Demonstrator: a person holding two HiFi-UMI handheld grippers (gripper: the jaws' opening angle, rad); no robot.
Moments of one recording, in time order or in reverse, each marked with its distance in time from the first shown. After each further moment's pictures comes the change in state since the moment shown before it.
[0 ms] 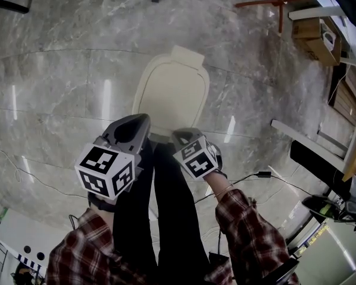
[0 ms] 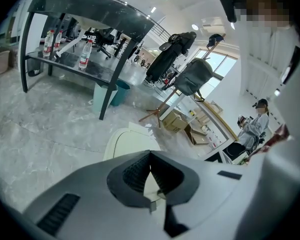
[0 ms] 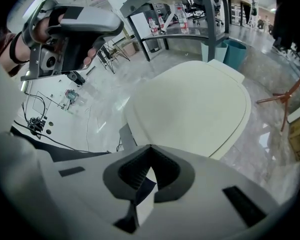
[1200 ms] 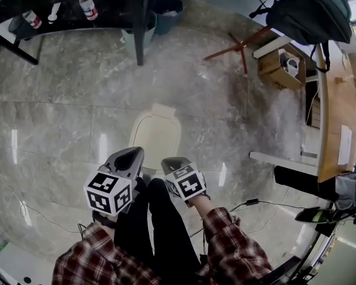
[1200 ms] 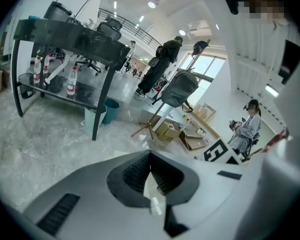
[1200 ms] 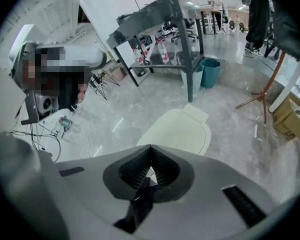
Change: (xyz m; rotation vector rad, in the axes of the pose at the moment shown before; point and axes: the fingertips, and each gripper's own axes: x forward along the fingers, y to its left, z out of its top) left arm -0.068 -0.083 0.093 0.092 -0.077 -0.029; right arm -0.144 0.011 0.080 0.207 -0.188 -0.061
